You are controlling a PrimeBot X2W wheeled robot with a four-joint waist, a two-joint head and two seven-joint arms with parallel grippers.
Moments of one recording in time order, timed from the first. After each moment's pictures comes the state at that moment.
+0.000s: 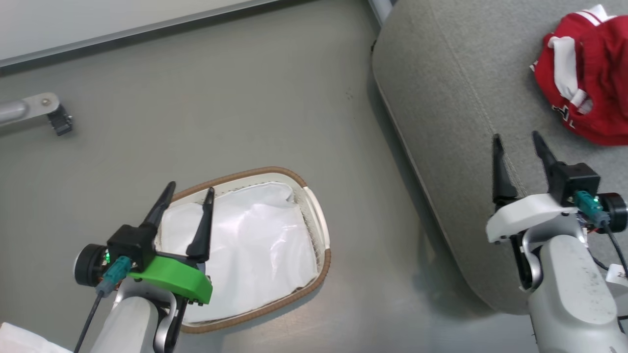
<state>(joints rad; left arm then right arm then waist) -0.27 0.22 -0.31 0.34 -0.33 -0.13 -0.26 -0.42 -0.05 -0.13 0.44 0.01 0.13 -0.26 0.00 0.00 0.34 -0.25</state>
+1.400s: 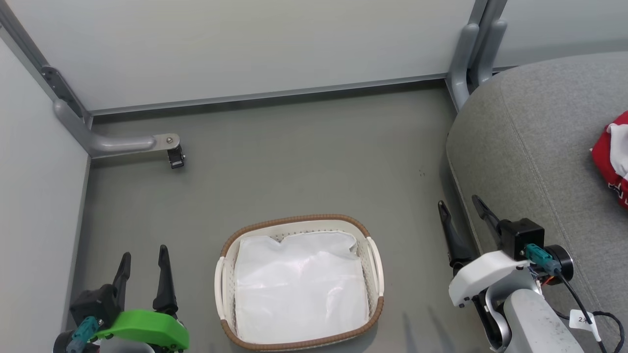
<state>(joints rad) -0.08 0.07 0.03 0.41 -0.28 -0.13 -0.26 -0.27 -0.05 0.10 0.46 0.16 0.13 -0.26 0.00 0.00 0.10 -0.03</state>
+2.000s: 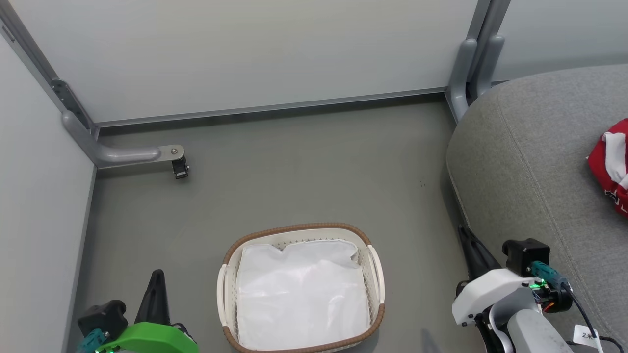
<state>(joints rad) -0.05 0.05 0.00 0.45 -0.38 -0.13 -0.23 -0.21 -0.04 0.09 0.50 0.25 0.13 -0.23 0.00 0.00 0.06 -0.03</state>
